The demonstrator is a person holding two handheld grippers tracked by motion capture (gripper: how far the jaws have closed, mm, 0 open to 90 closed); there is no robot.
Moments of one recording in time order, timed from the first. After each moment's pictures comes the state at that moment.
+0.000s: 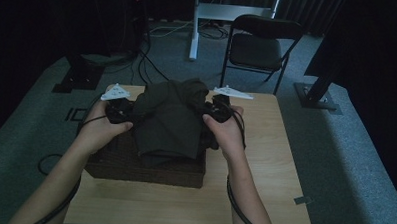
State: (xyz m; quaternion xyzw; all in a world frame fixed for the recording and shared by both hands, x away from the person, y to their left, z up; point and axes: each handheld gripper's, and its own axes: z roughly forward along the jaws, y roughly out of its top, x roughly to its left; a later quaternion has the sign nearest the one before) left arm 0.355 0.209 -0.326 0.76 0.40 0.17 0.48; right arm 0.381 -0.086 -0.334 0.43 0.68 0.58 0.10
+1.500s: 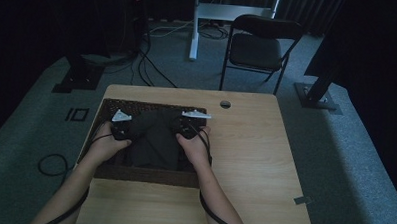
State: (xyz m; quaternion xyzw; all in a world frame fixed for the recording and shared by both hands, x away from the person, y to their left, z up) left arm 0.389 0.235 -0.456 0.78 0.46 0.16 0.38; right arm 0.411 -0.016 -0.462 0.50 0.72 0.48 0.10
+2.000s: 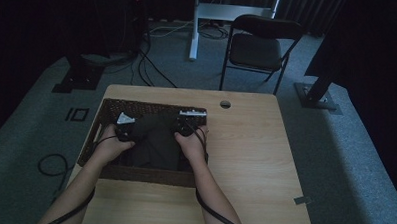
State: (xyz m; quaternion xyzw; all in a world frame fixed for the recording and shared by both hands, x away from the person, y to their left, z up) left arm 0.400 0.232 -0.482 0.78 0.48 0.17 0.37; right arm 0.429 -0.007 -0.477 0.53 0.73 0.42 0.11
